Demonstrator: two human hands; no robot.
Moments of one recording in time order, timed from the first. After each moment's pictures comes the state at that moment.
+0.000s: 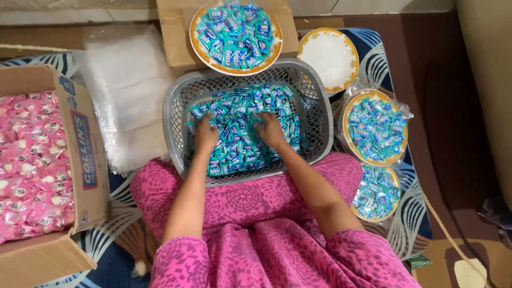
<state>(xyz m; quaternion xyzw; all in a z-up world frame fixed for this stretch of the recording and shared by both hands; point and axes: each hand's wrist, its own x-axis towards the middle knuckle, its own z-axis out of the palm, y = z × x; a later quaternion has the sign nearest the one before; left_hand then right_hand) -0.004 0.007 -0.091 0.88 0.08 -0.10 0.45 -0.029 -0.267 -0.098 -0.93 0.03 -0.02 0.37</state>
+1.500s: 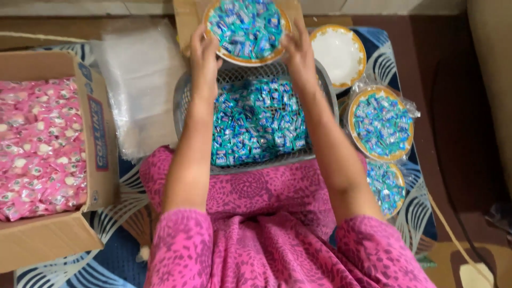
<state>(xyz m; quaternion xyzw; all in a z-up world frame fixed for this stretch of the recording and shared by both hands) 0.051 -0.021 0.177 0.56 0.05 0.00 0.82 0.030 -0.255 0.180 -0.69 -0.01 -0.09 0.72</state>
